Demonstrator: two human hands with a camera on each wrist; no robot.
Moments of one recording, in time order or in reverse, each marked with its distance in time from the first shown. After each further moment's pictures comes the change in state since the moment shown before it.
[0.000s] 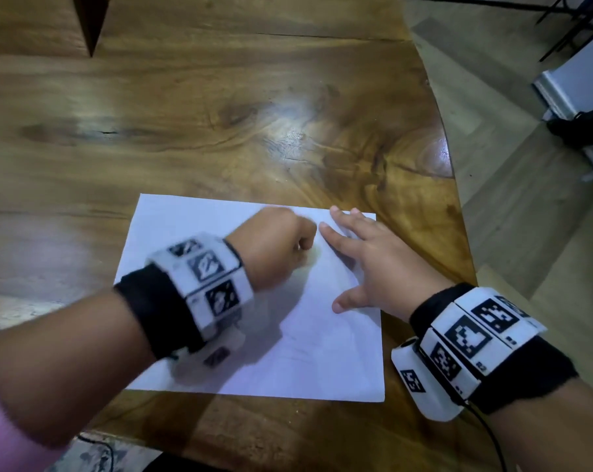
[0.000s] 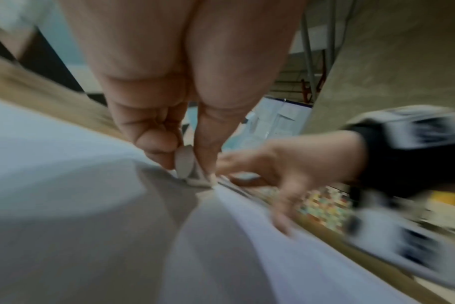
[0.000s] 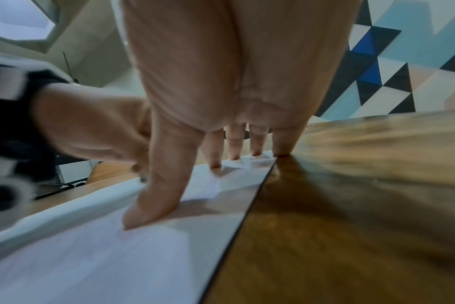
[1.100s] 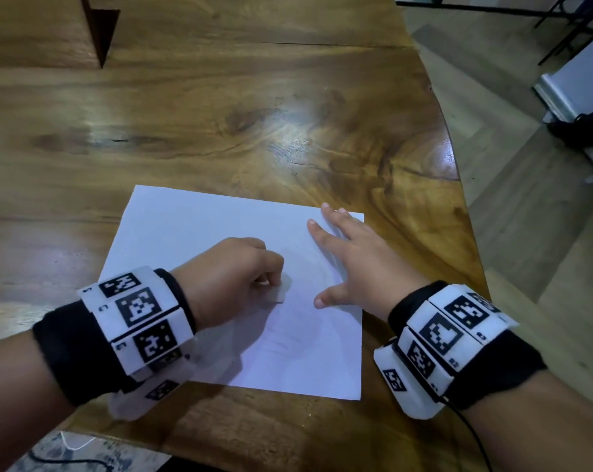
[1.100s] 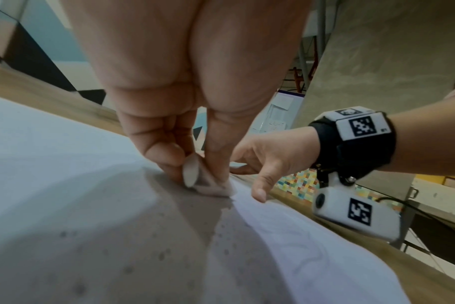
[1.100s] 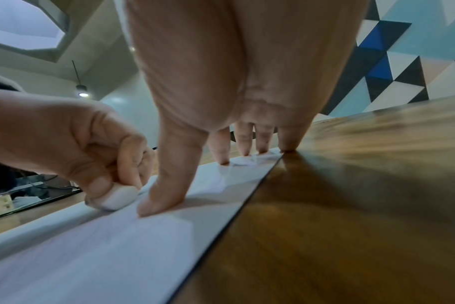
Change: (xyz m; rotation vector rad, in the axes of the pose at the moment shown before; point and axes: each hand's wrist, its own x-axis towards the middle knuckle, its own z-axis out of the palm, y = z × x) left_hand -0.050 -0.027 -0.010 -0.046 -0.138 0.049; right_hand 0.012 -0.023 0.005 0.062 0.002 0.024
